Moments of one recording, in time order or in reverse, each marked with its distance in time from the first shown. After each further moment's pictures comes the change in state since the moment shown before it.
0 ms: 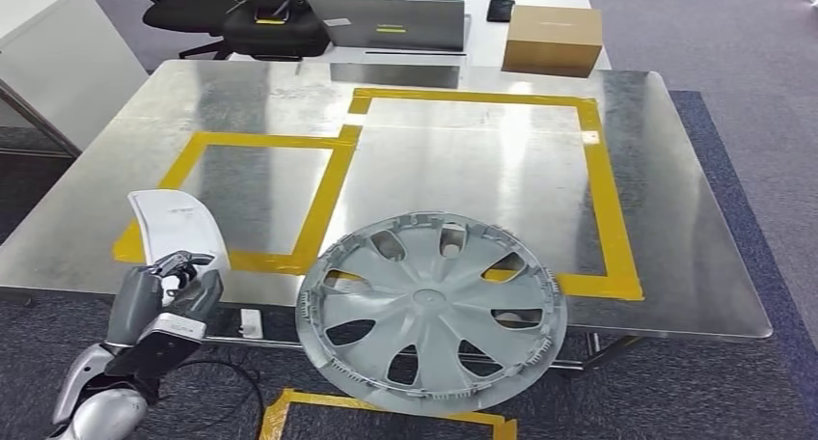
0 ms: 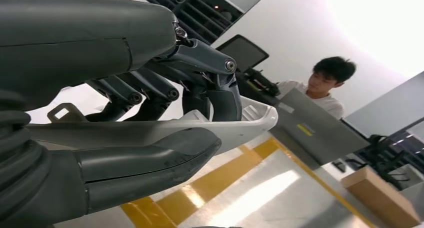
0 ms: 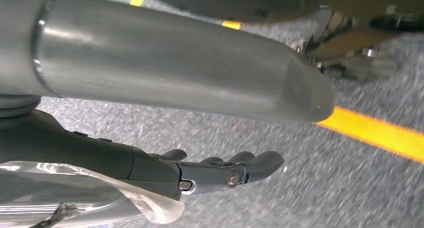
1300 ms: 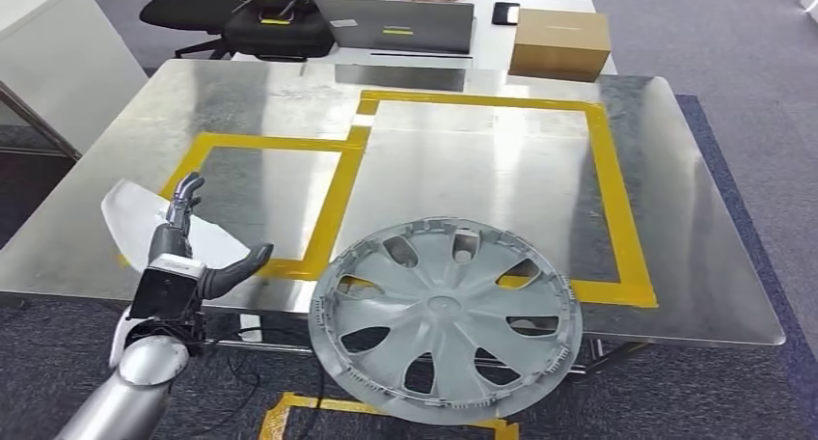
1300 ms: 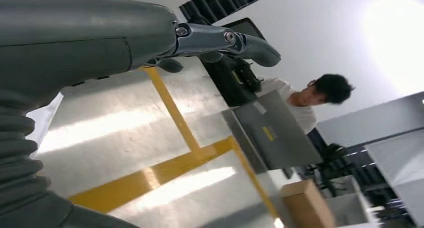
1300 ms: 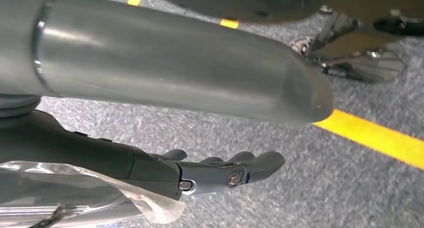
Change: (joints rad) left arm -0.204 -0.107 -0.065 0.161 0.237 0.054 -0.036; right arm -0.004 -0.008 0.044 0.003 -0.001 -0.013 0.007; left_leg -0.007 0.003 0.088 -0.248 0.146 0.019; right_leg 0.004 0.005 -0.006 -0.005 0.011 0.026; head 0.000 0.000
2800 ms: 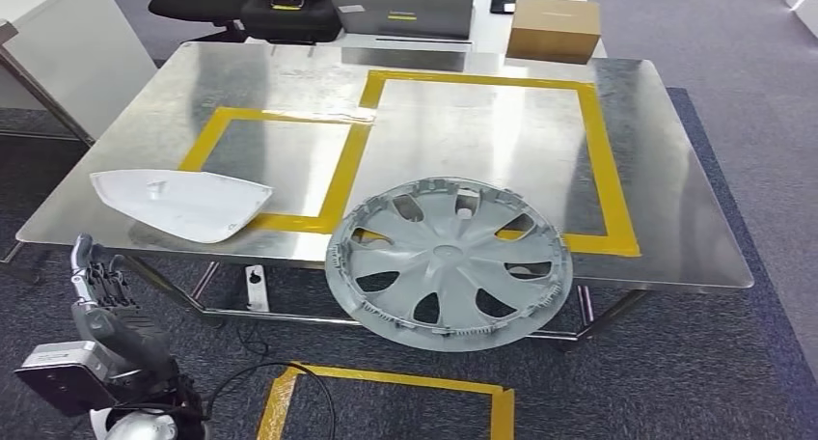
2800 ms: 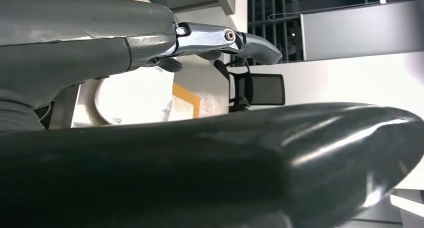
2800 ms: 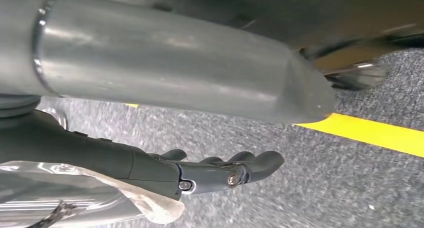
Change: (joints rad) left arm 0.308 -0.103 -0.026 -0.264 0.234 0.275 -0.161; right arm 0.019 0.049 -0.094 -0.002 -0.063 -0.037 0.043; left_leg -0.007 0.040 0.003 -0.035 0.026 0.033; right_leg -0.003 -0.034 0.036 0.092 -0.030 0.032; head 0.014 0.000
